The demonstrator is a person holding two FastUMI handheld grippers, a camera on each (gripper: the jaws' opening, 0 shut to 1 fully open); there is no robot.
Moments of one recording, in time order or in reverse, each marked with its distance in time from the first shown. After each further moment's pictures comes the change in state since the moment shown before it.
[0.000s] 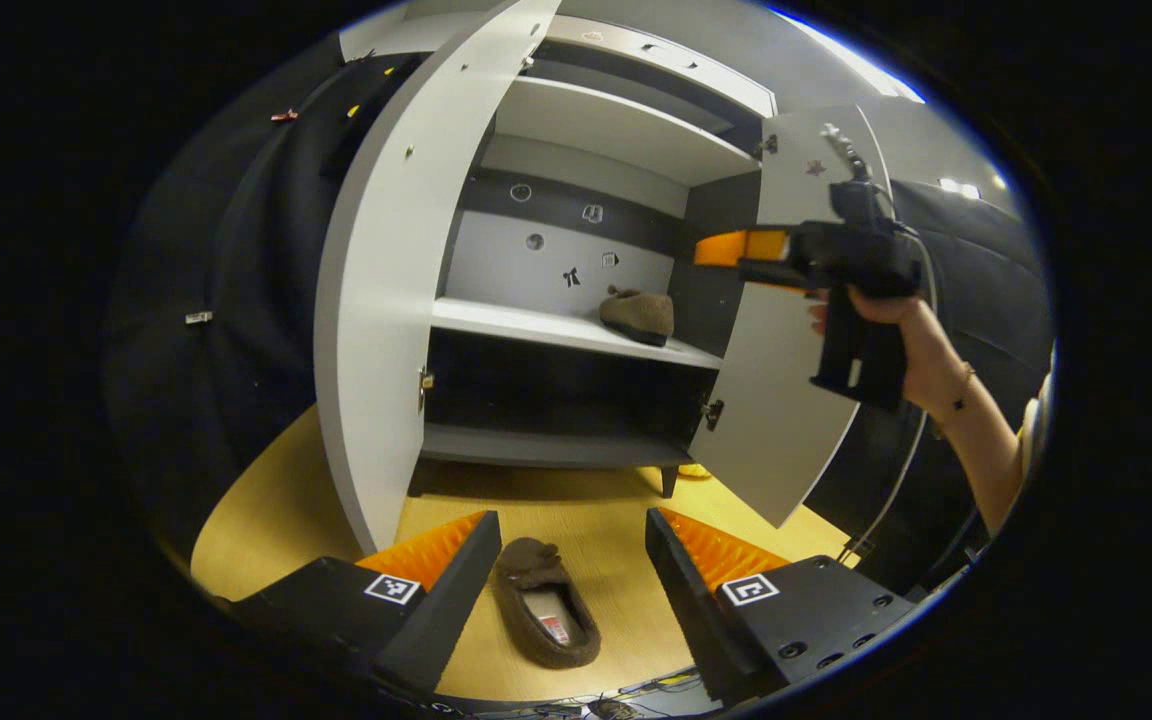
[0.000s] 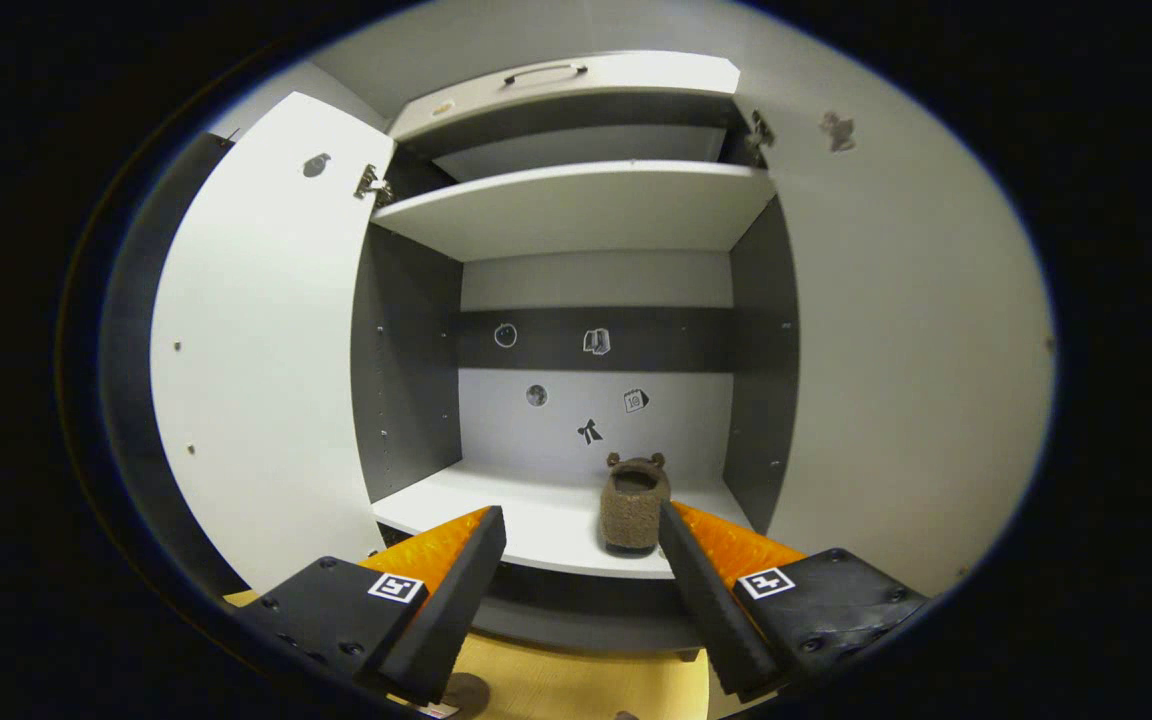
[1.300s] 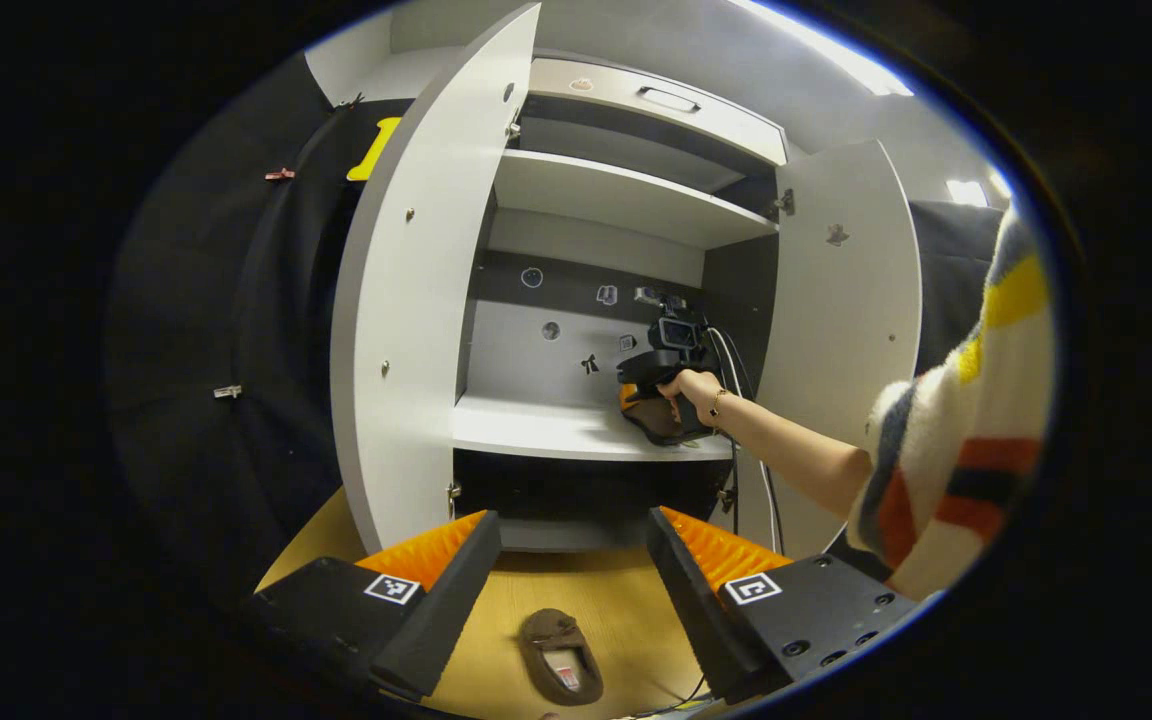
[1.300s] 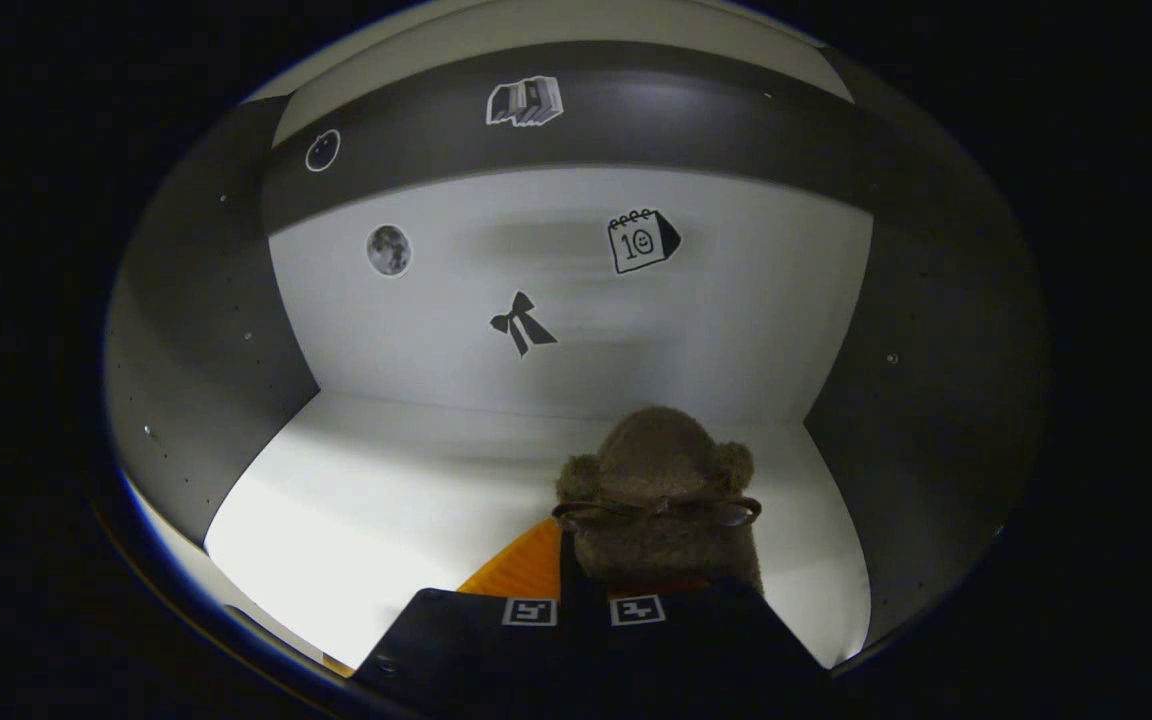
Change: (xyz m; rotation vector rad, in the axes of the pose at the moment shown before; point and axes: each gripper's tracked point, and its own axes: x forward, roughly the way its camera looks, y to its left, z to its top) left arm -0.026 -0.009 0.156 0.042 -0.154 0.131; right arm 0.322 -0.043 -0.134 0.045 0.548 -0.133
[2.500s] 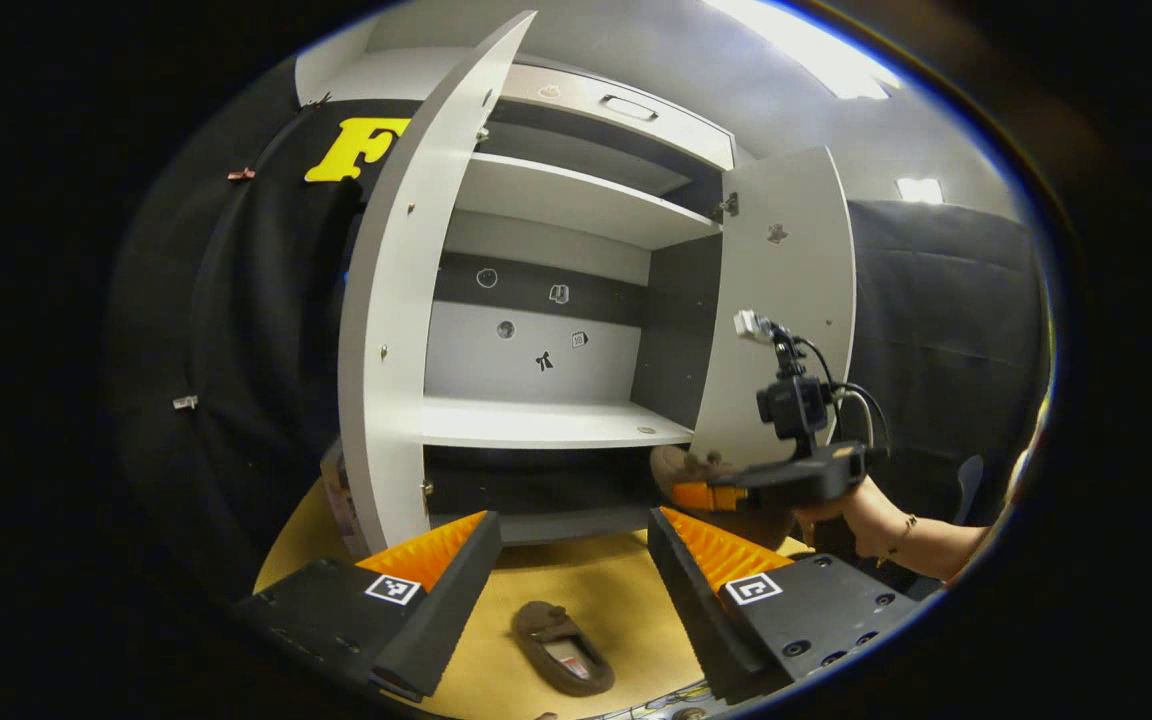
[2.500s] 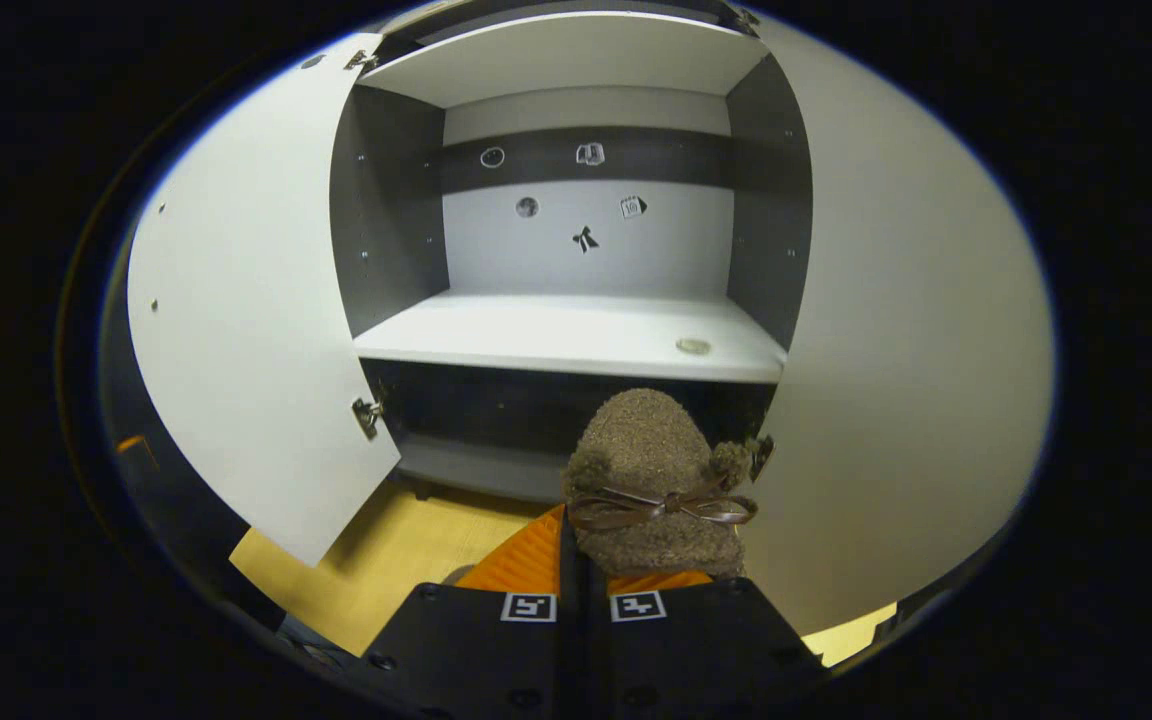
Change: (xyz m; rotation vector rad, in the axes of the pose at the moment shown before) left arm -0.030 0.003 -0.015 0.020 -0.019 -0.207; right arm -0.276 0.009 -0.176 -0.063 -0.073 0.059
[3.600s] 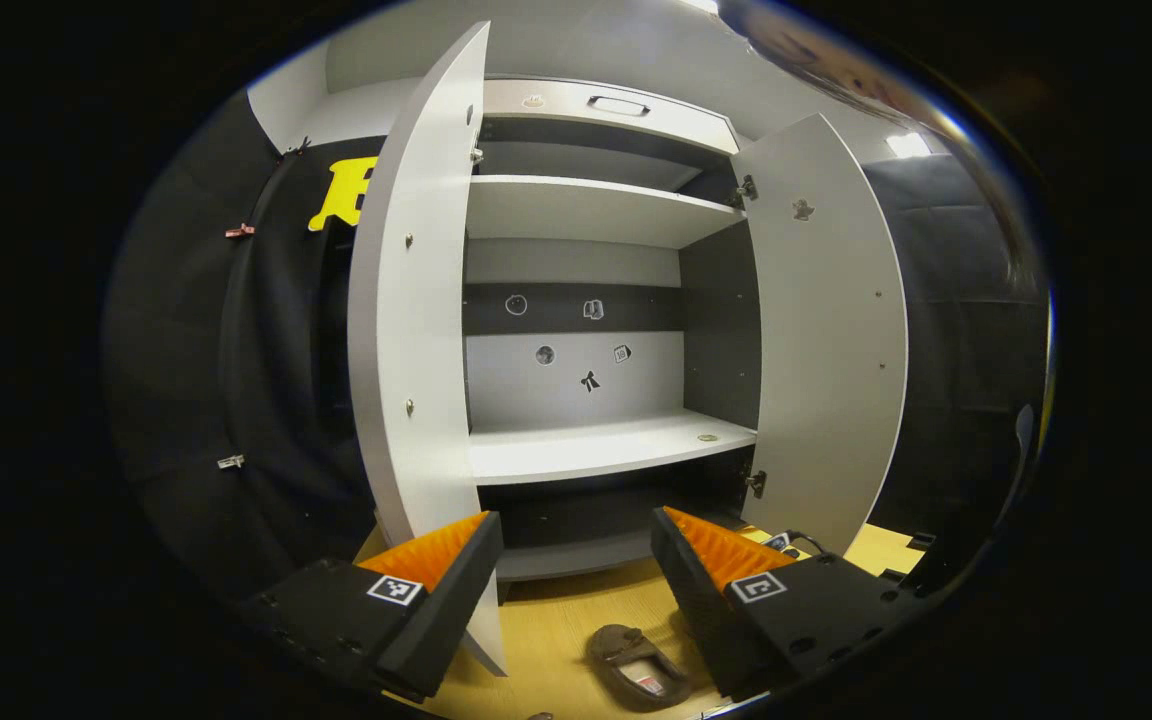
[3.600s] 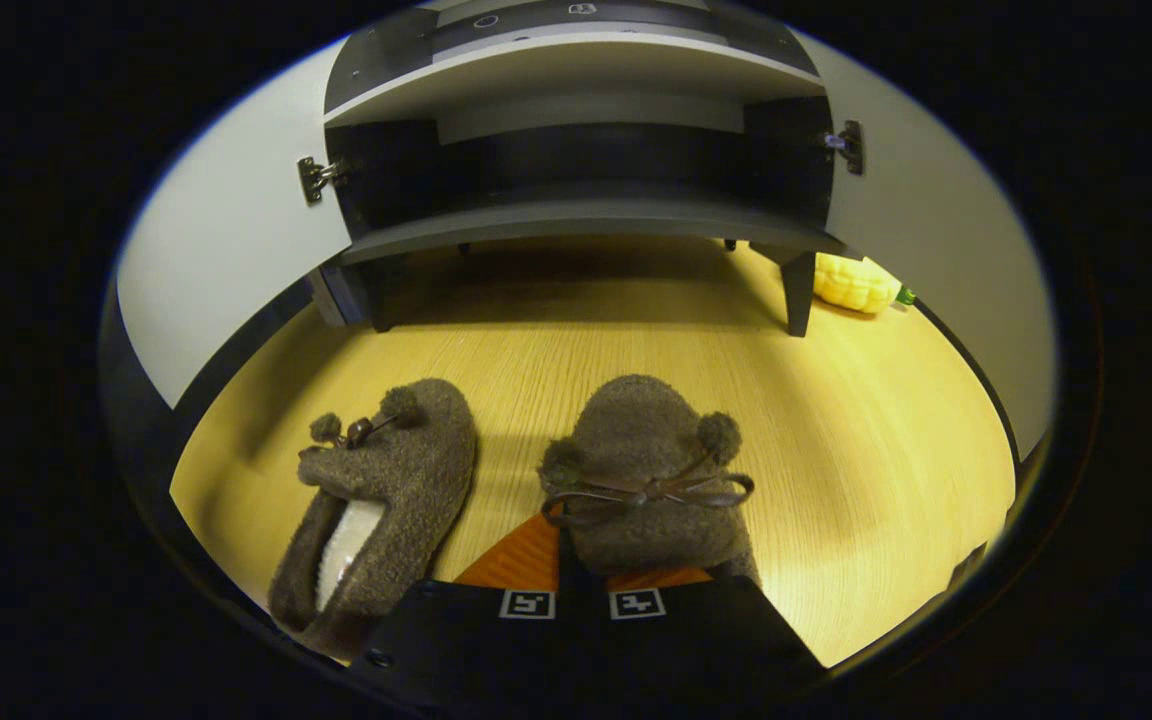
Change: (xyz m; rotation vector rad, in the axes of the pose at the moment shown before) left arm 0.032 0.037 0.019 0.178 -0.044 0.145; right arm 0.074 0.040 -0.308 0.088 0.290 -0.001
